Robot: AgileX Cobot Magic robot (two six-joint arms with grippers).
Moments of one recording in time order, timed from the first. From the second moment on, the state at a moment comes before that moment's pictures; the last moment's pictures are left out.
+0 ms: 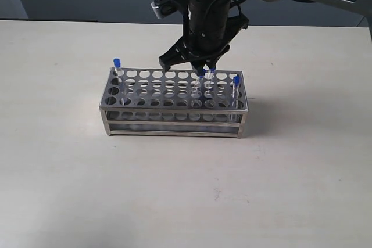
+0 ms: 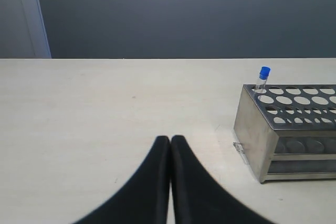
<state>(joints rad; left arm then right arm) 0.03 -0.01 0.01 0.07 0.24 -0.12 0.78 2.10 -1.80 -0.17 1.11 0.11</state>
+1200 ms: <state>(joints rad) 0.03 -0.01 0.01 0.07 0.24 -0.12 0.78 1.98 -1.80 -0.14 1.12 0.08</state>
